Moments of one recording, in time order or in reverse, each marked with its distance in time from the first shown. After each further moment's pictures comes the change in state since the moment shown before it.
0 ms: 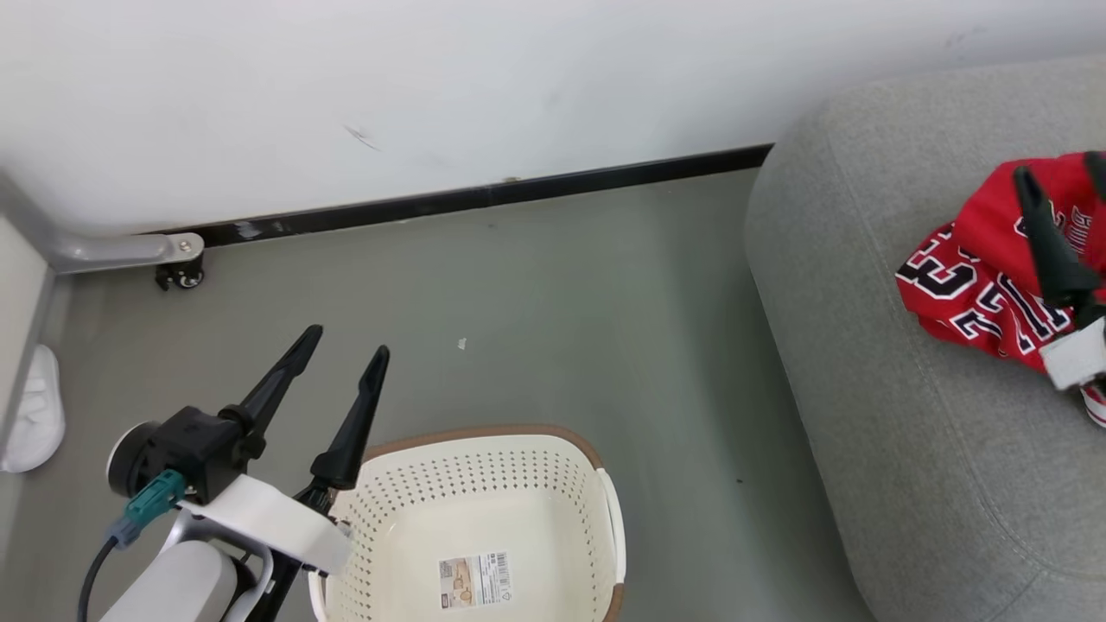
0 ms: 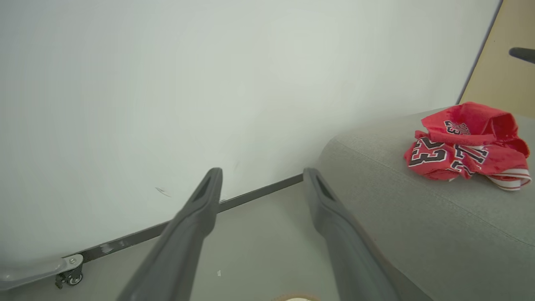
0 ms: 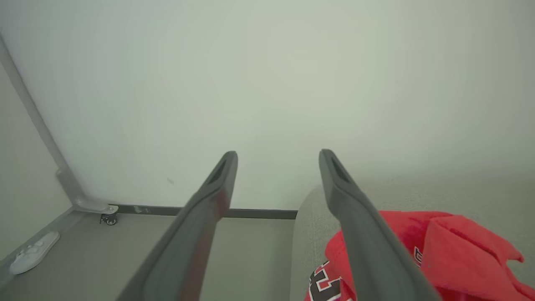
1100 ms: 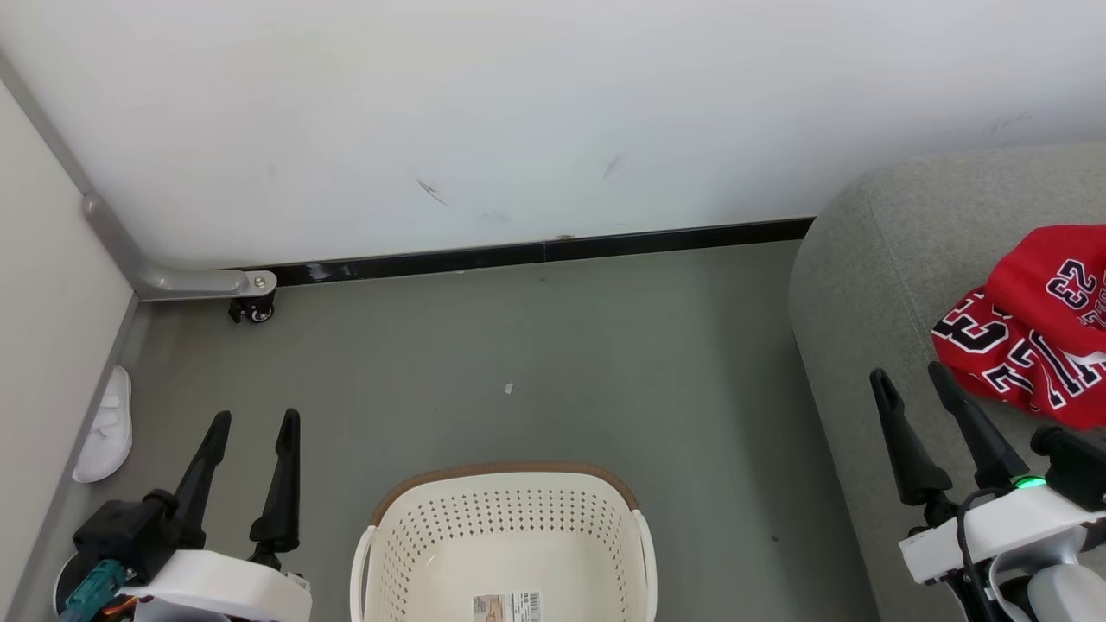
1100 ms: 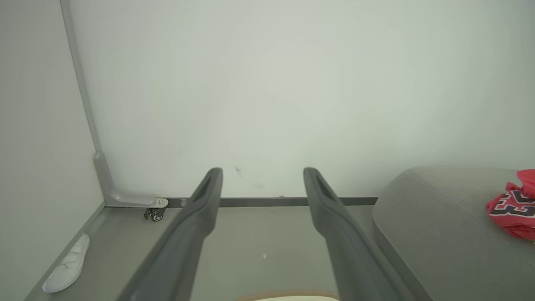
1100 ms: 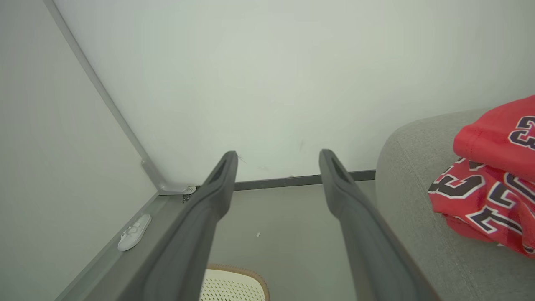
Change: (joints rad) left arm 0.225 -0.100 0.224 -0.011 -0.016 0.088 -0.003; right arm 0.403 0.297 -0.125 -0.178 -0.142 0.000 -0.002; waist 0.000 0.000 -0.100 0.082
